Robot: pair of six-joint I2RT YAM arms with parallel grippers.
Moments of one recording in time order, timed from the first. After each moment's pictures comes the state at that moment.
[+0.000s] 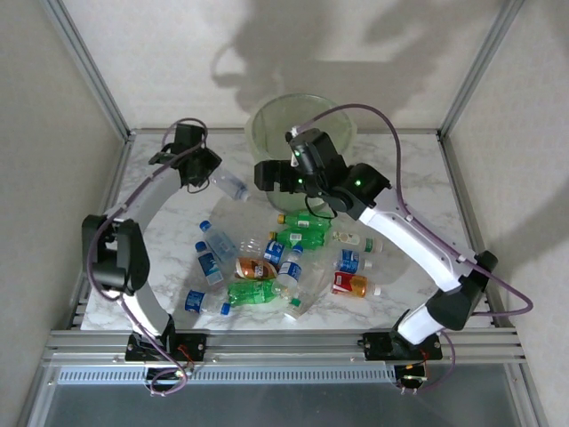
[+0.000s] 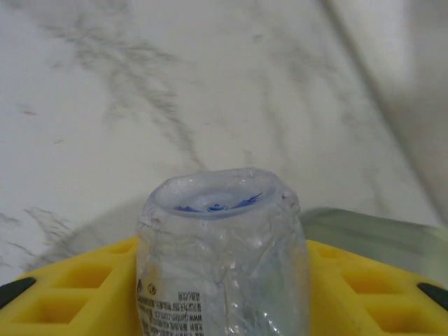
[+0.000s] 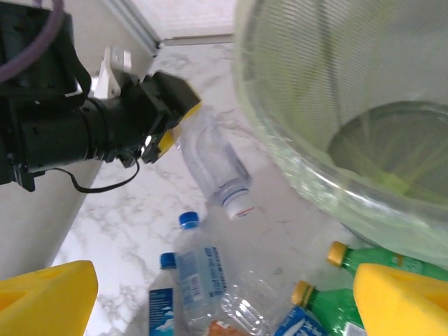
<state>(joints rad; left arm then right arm) -0.16 1.71 1.43 -0.55 0.00 -1.02 0.87 1.56 1.74 -0.77 0.08 0.56</state>
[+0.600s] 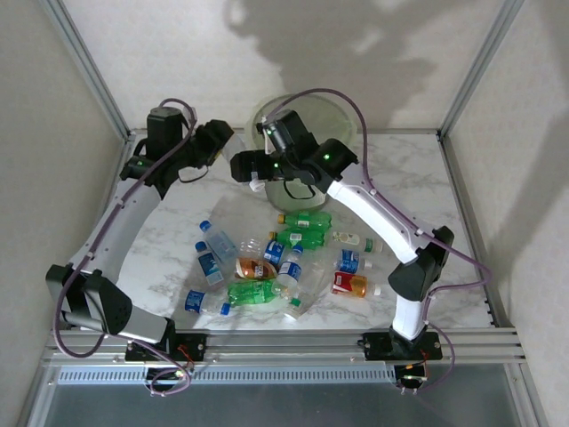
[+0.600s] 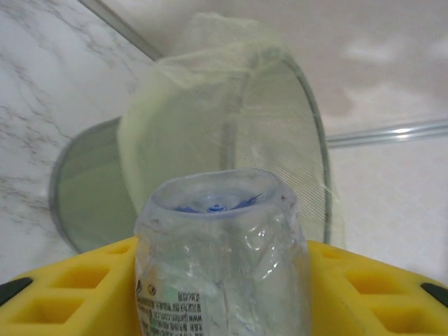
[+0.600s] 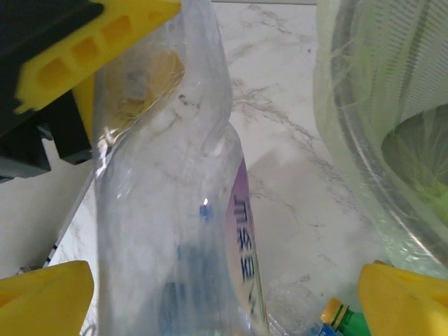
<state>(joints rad) -0.20 1.45 1.45 -0.44 0.39 -1.01 0.86 1.84 2.08 -0.92 -0.05 0.50</state>
